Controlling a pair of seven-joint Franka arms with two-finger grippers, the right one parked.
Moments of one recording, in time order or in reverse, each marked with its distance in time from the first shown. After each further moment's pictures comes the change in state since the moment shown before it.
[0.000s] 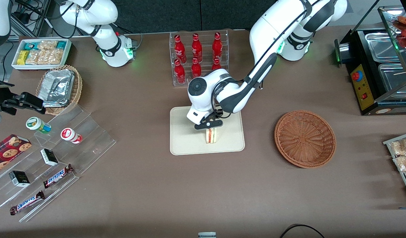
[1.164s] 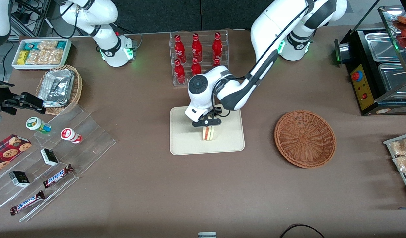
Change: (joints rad) arm -0.001 -0.022 -0.004 -0.011 -0.043 0.000 0.066
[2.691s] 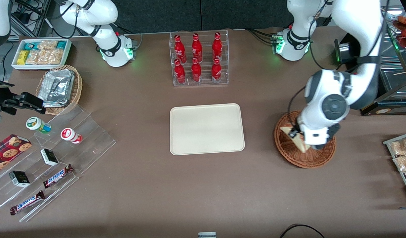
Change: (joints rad) arm 0.334 -0.425 0.259 -0.316 -0.226 -0.114 0.087
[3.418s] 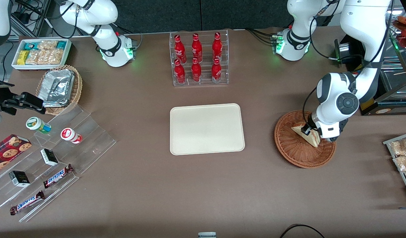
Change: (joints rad) arm 0.216 -0.034 0.013 -0.341 0.000 0.317 -0.047
